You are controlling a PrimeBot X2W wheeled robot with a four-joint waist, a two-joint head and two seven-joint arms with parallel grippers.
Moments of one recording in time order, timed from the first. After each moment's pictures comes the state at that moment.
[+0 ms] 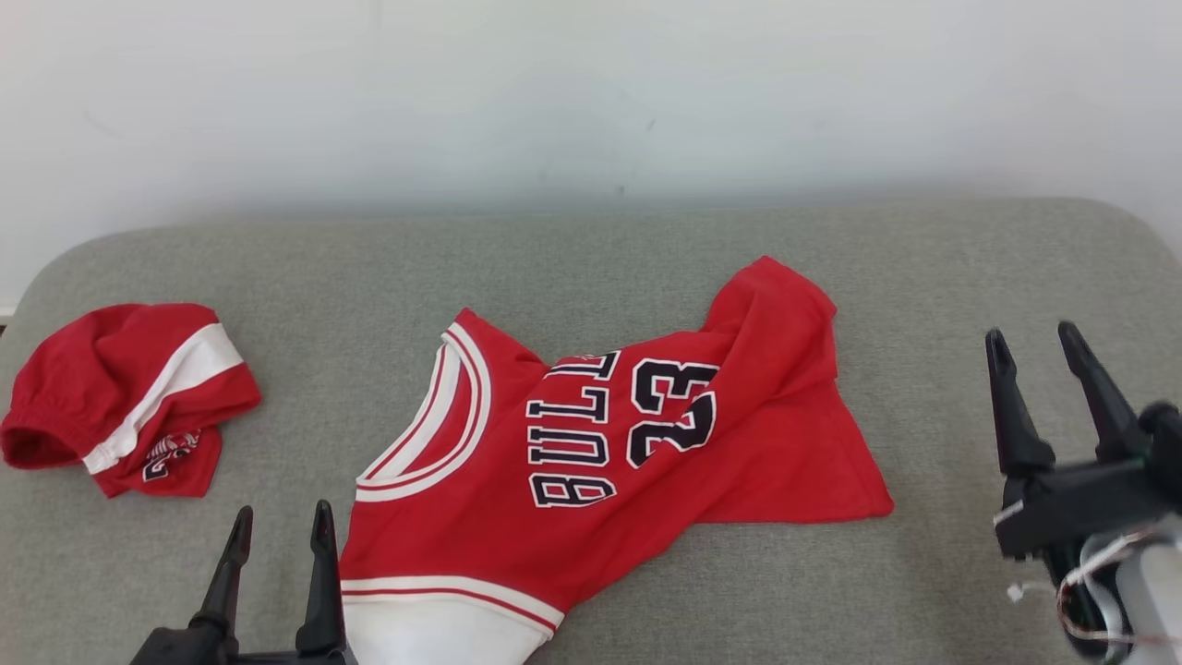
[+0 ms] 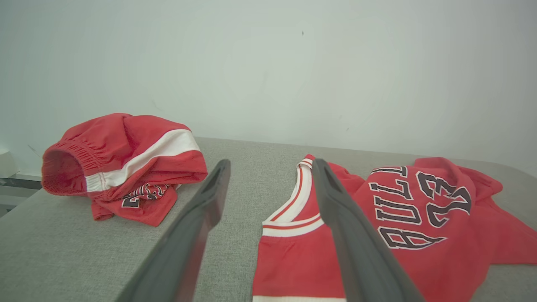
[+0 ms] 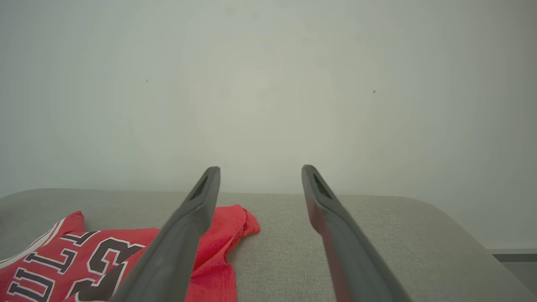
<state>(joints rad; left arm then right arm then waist) 0.00 0.05 0.04 0.11 -0.18 -0.12 -0.26 -0.31 -0.39 0.13 0.35 0.43 0.13 -0.26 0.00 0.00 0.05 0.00</state>
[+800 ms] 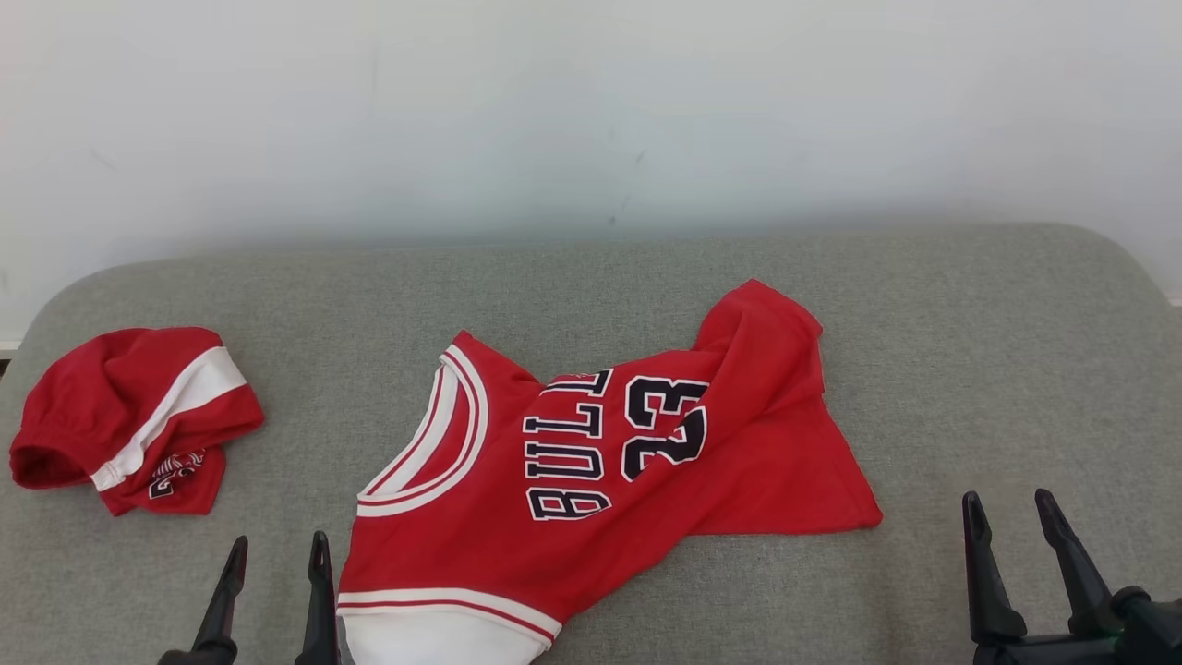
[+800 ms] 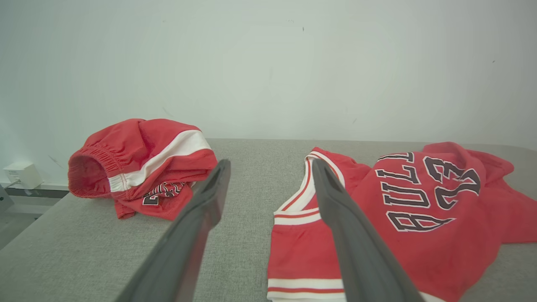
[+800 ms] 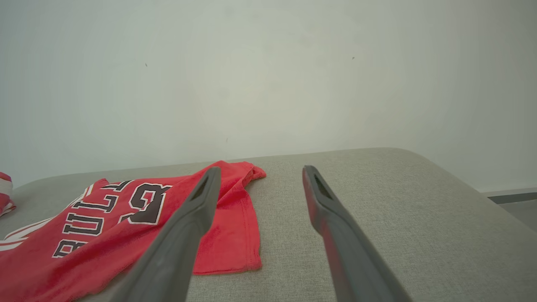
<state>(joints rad) 0.04 0.05 0.05 0.12 -0.11 -0.10 -0.26 0.07 -0.19 -0.01 0.10 0.28 0.13 -0.26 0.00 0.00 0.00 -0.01</state>
